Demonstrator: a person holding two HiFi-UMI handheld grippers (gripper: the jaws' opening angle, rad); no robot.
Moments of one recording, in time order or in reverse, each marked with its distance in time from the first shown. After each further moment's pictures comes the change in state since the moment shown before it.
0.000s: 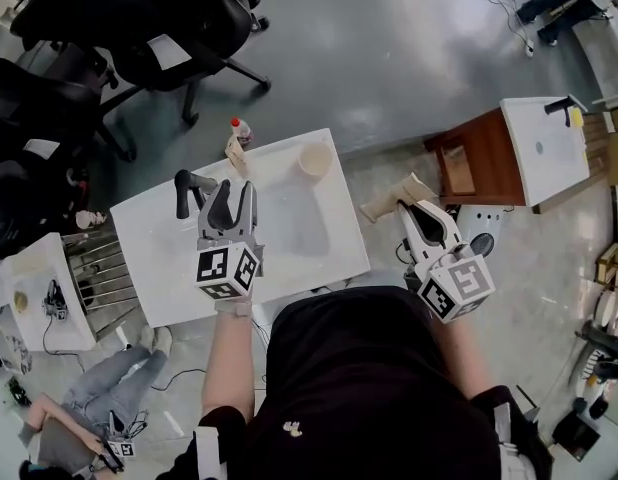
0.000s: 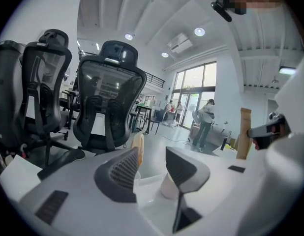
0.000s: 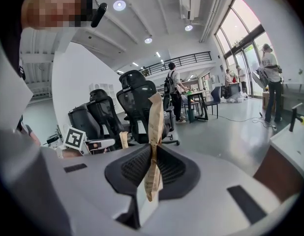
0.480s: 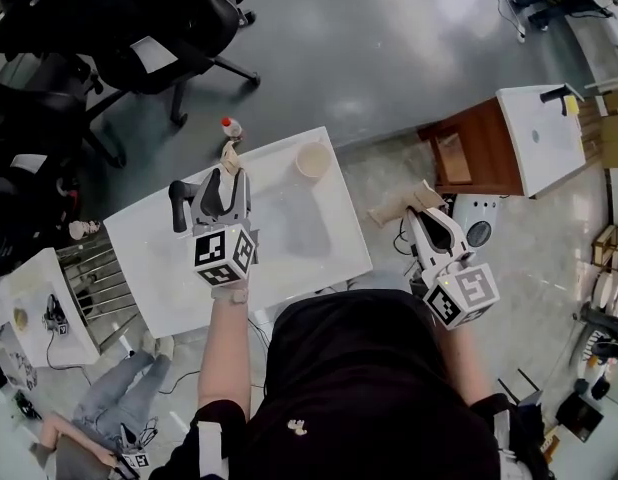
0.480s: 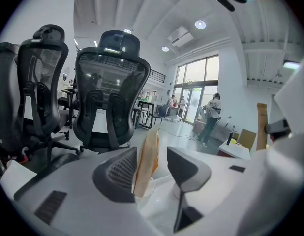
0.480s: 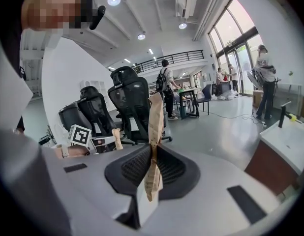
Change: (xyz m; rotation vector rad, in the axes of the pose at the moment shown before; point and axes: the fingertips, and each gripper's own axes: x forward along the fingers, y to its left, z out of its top) left arm 0.044 0.031 -0.009 0.025 0.058 0.032; right arm -0.004 -0.012 -0.014 0.034 0.033 -0.096
